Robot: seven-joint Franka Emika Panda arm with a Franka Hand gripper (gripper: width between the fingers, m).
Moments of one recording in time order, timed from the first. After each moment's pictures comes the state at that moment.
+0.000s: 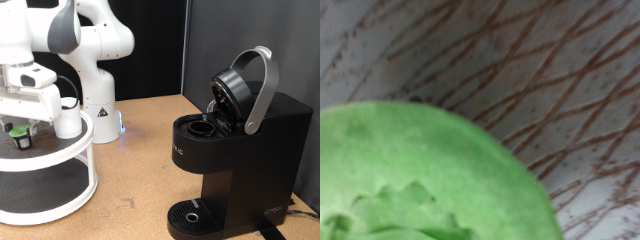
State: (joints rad) arm 0.11 -0.41 -0.79 -2.69 -0.43 2.43 -2.07
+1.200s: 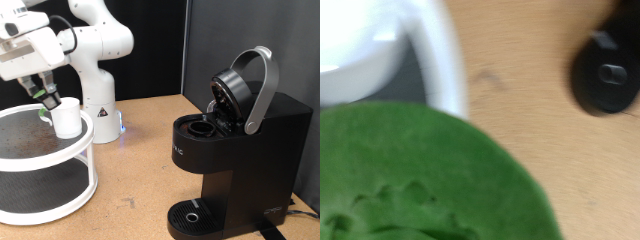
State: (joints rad) arm 0.19 -0.57 -0.75 -2.52 0.00 2.13 -1.85
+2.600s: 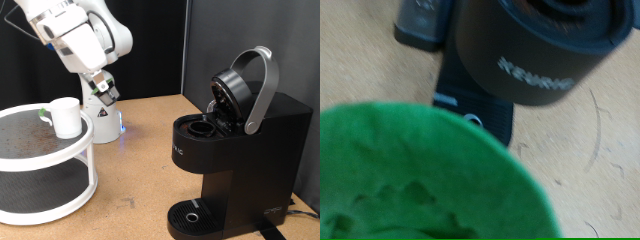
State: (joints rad) arm 0.29 -0.44 -0.60 -2.44 0.32 2.15 -1.38
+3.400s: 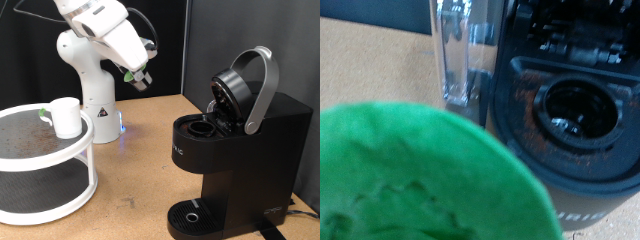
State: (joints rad) arm 0.37 -0.31 -0.57 -2.24 0.41 1.86 -1.24
